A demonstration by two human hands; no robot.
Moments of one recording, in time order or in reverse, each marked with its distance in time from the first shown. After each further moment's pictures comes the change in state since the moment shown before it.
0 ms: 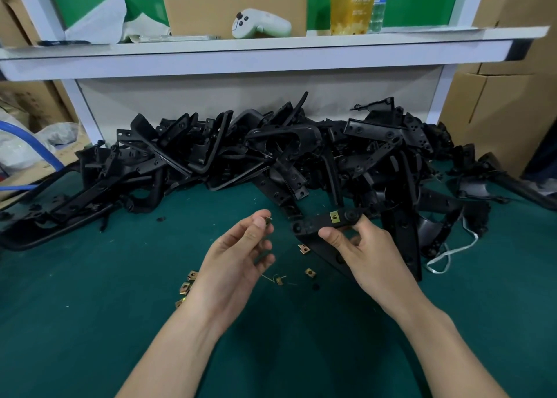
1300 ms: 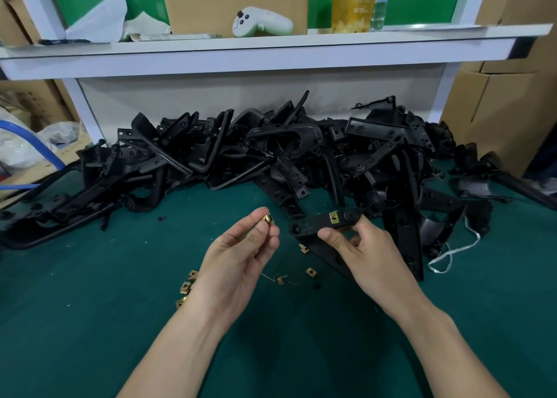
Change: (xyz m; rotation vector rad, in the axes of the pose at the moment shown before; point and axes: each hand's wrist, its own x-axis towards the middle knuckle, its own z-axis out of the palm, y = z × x) left_hand 0.003 0.000 0.001 -0.207 0.019 0.002; right_hand 0.000 0.000 0.001 -0.005 -0.006 -0.017
